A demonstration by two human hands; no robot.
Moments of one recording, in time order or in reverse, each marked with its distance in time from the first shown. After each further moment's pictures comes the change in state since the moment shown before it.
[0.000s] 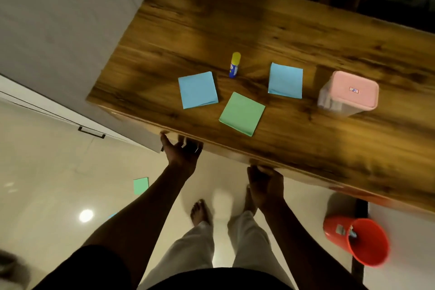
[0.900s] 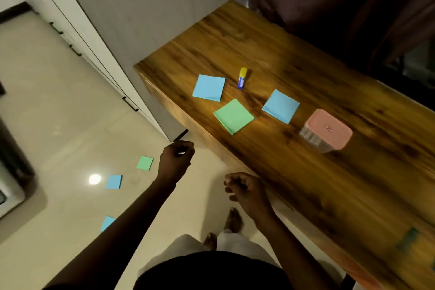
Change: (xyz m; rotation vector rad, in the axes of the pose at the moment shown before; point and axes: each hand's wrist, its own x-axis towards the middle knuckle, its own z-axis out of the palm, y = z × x) left_hand -0.157 -0.101 -0.013 1.073 0.228 0.707; right_hand -0.109 -0.112 0.021 -1.471 -0.429 -0.029
